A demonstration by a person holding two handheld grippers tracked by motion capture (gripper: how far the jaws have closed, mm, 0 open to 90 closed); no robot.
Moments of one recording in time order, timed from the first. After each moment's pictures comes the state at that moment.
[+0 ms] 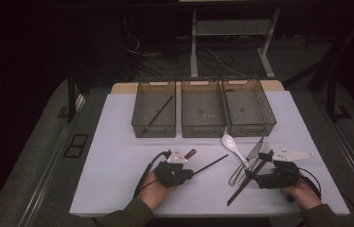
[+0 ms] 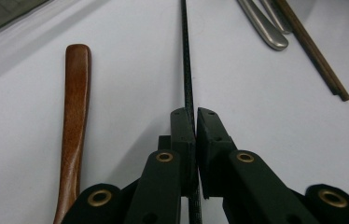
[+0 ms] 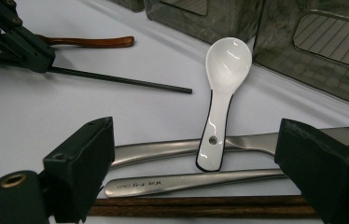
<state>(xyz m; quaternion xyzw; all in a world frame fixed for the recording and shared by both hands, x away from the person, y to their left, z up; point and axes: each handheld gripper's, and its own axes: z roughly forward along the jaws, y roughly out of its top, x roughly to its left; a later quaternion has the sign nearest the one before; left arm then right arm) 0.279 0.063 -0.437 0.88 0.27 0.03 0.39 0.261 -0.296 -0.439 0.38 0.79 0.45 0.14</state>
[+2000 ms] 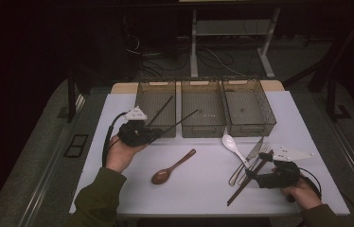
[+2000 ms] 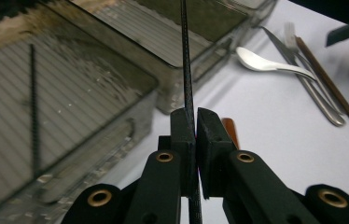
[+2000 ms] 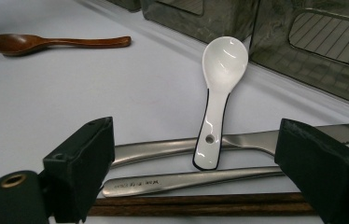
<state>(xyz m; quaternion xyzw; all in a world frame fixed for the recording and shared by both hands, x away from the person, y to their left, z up) 0.359 0.156 -0.361 0.84 0.31 0.09 0.44 0.261 -0.297 -0.439 0.38 0.79 0.45 0.14</state>
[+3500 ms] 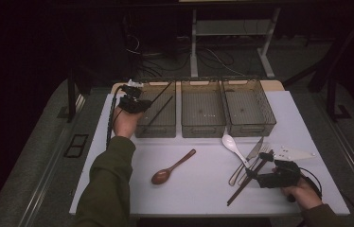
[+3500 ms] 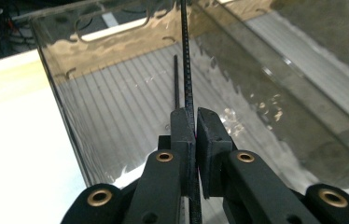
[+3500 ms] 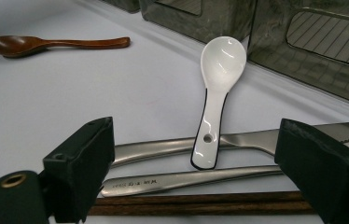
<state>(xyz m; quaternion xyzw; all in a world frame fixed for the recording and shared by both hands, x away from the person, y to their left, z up) 0.466 0.166 -0.368 0.79 0.46 0.18 0.36 0.262 -0.299 -0.439 0.38 0.79 0.46 0.14</state>
